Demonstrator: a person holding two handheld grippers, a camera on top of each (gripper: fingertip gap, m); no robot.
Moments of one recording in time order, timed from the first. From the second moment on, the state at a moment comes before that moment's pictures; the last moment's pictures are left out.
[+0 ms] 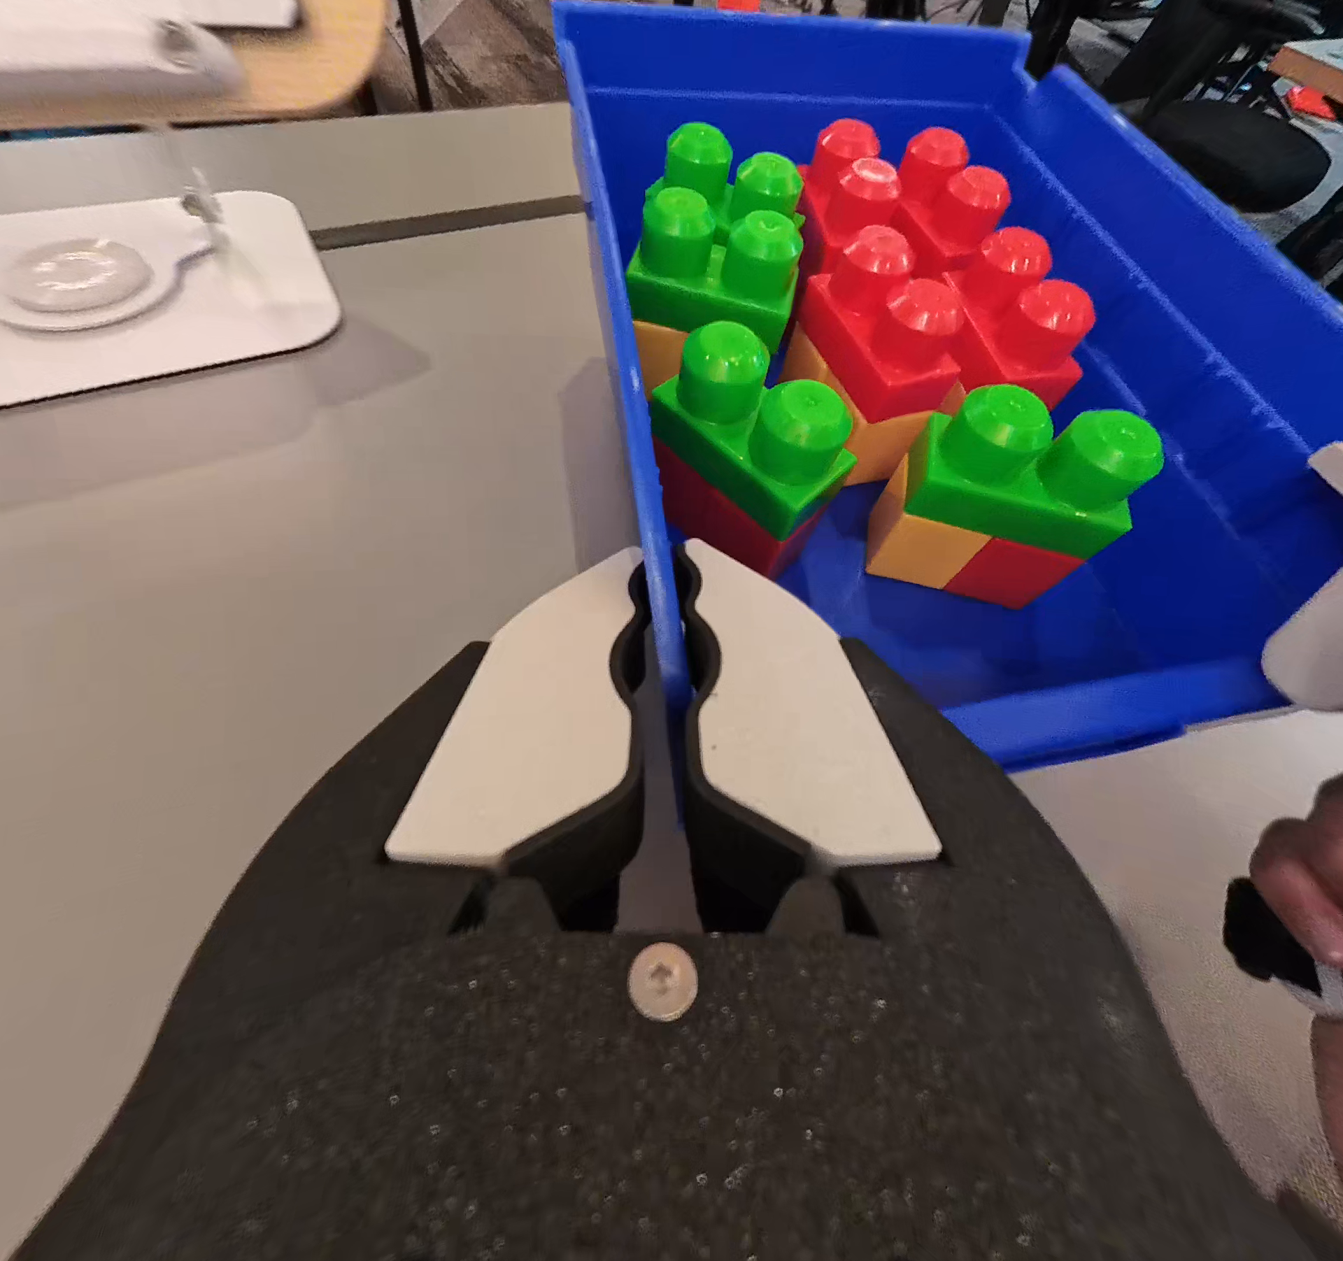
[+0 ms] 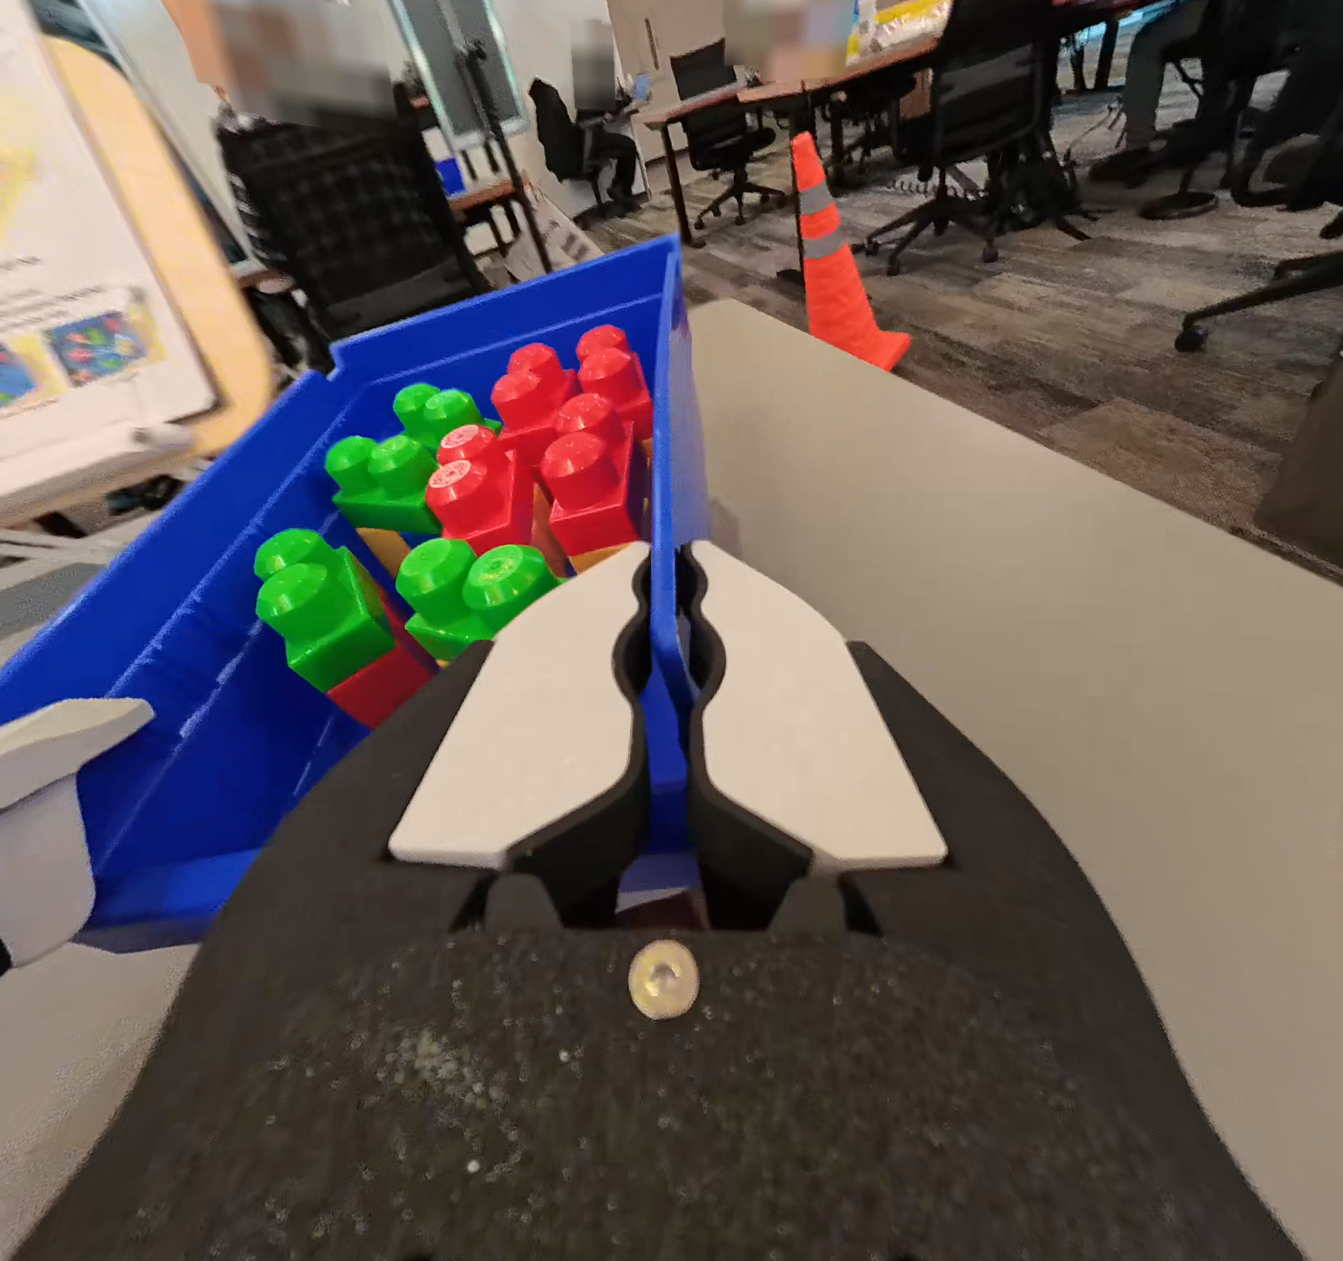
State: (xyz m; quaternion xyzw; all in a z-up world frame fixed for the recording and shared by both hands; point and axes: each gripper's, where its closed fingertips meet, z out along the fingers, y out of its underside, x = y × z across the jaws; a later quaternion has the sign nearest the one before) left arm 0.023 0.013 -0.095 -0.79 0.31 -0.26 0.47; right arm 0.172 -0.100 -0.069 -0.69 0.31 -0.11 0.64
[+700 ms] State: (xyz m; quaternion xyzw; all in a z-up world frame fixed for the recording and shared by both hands) left arm -0.290 0.050 -0.116 -0.85 0.16 -0.13 0.48; right arm -0.106 0.023 -0.086 -0.77 0.12 0.03 0.62
